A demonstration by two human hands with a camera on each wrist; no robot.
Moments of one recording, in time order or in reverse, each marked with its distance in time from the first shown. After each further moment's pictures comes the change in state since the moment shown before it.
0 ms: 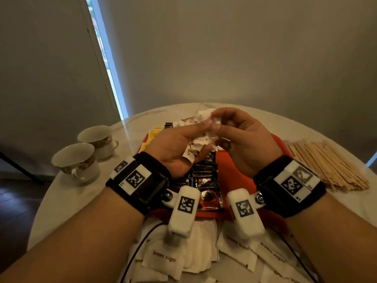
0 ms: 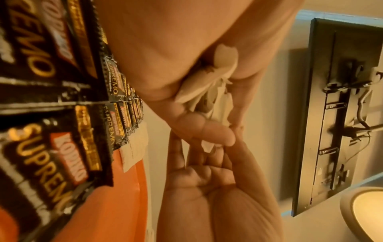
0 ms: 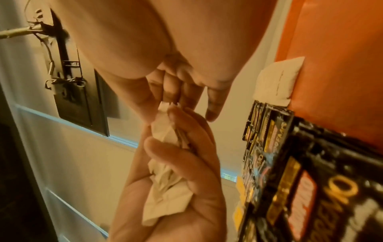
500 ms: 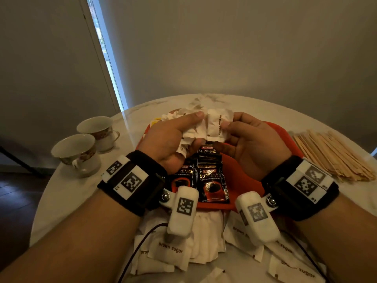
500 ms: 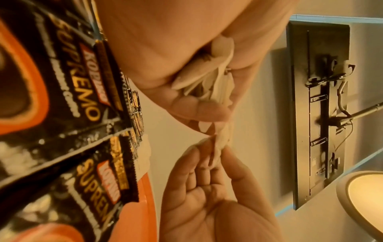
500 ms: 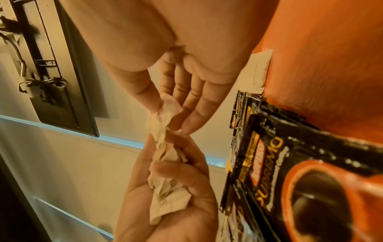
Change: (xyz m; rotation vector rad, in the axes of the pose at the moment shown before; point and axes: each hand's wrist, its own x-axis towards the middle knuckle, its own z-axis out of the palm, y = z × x) left_hand -0.008 -0.004 -0.012 0.048 0.122 0.114; right_hand -0.014 0.008 -0.002 0.013 0.105 0.188
